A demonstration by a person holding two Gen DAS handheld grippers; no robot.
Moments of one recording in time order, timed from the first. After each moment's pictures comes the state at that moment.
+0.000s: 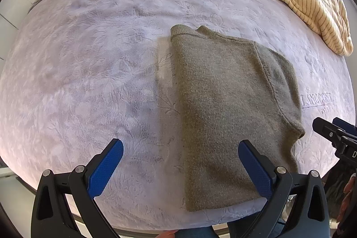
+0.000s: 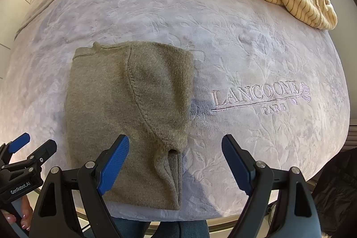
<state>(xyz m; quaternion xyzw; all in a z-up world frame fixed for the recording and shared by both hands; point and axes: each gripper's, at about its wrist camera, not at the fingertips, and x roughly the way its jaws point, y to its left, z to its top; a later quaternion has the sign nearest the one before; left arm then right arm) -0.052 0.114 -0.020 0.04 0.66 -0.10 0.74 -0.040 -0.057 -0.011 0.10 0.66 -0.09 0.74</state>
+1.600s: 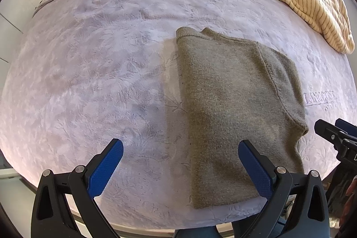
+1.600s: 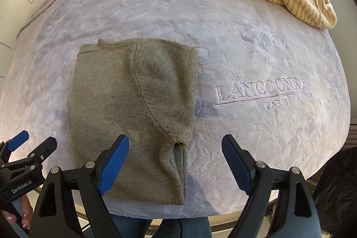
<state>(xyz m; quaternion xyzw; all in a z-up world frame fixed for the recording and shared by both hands) -0.064 0.116 -0.014 0.05 0.65 -0.09 0.76 -0.048 -0.046 -0.008 0.11 0.66 -0.09 0.74</state>
